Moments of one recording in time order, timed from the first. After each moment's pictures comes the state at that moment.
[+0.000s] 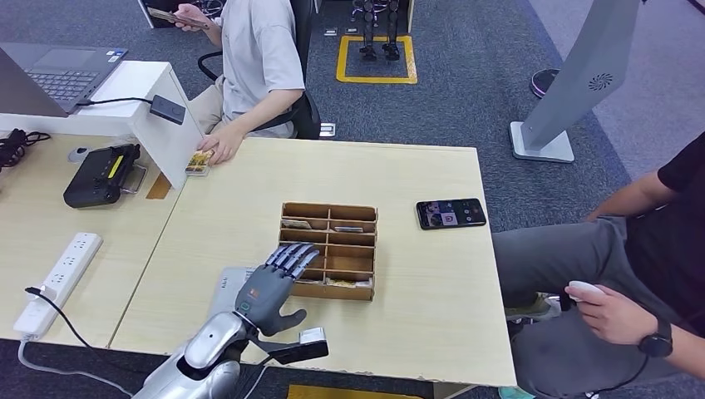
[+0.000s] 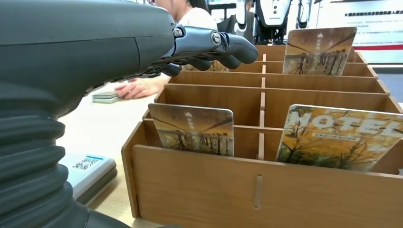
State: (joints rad) left arm -0.28 0.14 -0.69 -1.21 -0.98 0.36 -0.05; right arm -0.06 0.02 0.61 -0.31 0.57 -0.14 0.17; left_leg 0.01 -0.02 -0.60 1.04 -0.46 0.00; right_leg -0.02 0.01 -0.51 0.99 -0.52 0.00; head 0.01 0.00
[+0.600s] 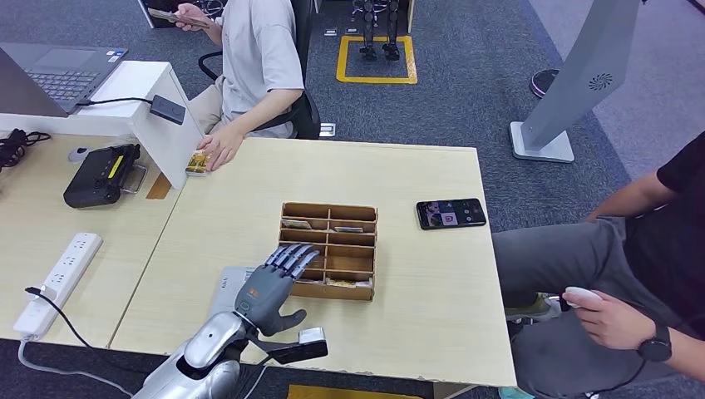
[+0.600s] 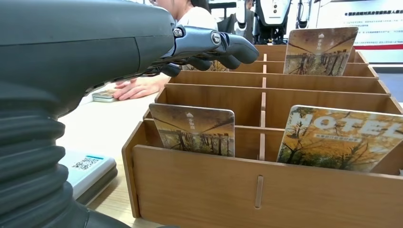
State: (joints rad) left arm -0.28 0.14 -0.69 -1.21 -0.98 0.36 -0.05; right arm -0.06 0.02 0.62 -0.31 0.56 -0.14 0.17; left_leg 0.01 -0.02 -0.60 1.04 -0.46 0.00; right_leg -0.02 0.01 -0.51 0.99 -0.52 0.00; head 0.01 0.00
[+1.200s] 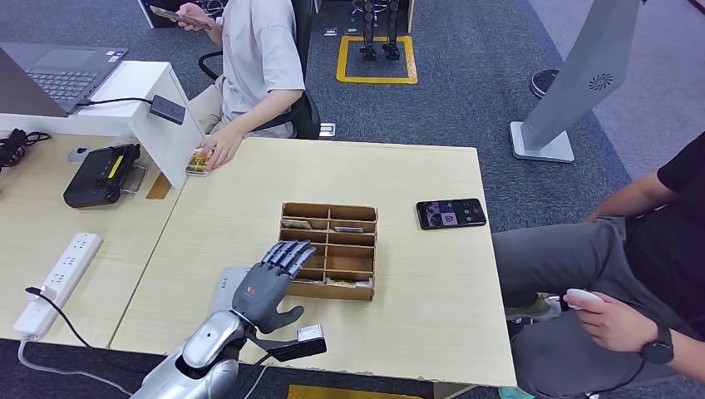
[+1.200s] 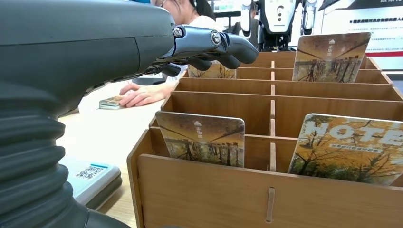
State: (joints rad) left arm -0.28 0.14 -0.68 -1.21 -1.01 0.39 -0.04; right arm -0.06 0.02 0.63 -0.31 0.56 -0.14 0.17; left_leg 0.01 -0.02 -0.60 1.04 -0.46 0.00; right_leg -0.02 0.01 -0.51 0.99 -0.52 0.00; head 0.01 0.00
